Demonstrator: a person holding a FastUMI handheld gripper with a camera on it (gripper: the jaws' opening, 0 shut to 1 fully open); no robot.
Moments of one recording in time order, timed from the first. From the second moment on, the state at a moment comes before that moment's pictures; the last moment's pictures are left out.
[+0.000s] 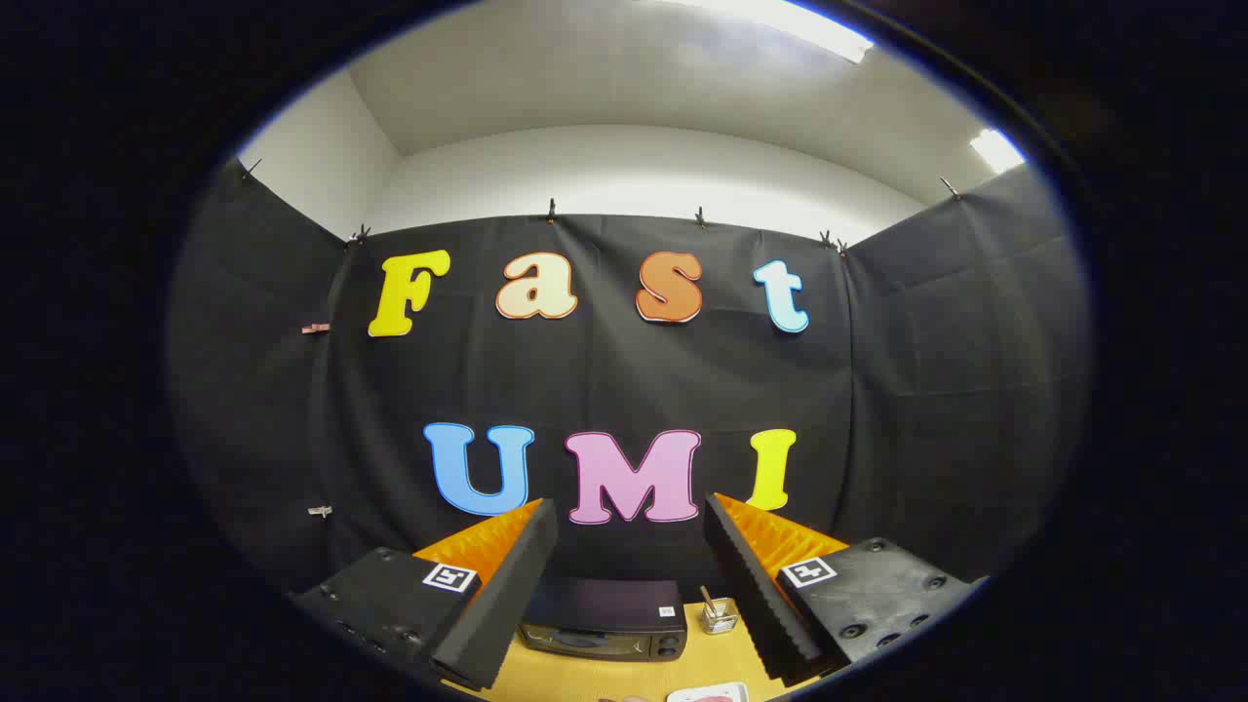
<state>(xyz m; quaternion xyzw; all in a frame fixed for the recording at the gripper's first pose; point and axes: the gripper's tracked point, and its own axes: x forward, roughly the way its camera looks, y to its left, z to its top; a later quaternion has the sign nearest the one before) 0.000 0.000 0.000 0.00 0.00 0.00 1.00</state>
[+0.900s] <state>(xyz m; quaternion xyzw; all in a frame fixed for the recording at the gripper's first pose) -0.011 -0.010 0.006 0.00 0.00 -0.01 1.00</state>
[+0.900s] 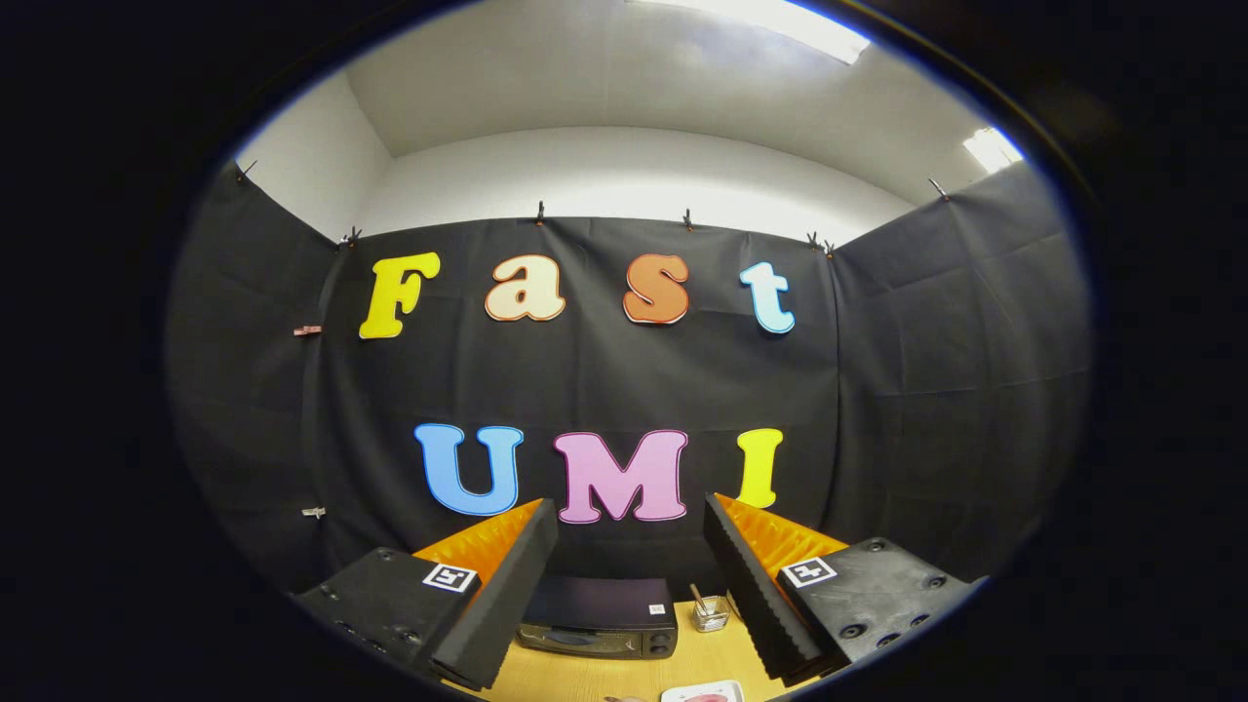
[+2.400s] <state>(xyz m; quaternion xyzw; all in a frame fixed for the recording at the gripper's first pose) 0.137 0.090 -0.215 0.07 0.12 0.10 0.99</state>
